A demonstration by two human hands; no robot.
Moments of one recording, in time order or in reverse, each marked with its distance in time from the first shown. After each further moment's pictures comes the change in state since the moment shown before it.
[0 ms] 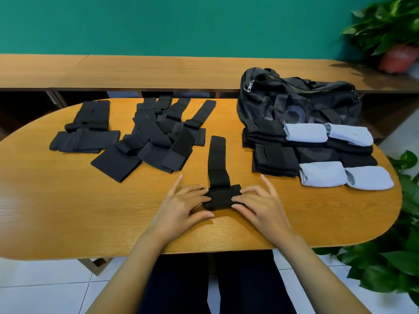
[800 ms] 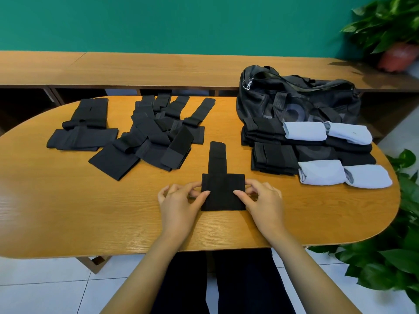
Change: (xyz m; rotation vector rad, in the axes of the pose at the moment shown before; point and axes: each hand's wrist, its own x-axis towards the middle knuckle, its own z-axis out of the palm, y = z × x) left_hand 0.012 0.034 0.013 -0.199 0.337 -0.577; right_hand 0.014 -0.013 0.001 0.154 -0.019 0.646
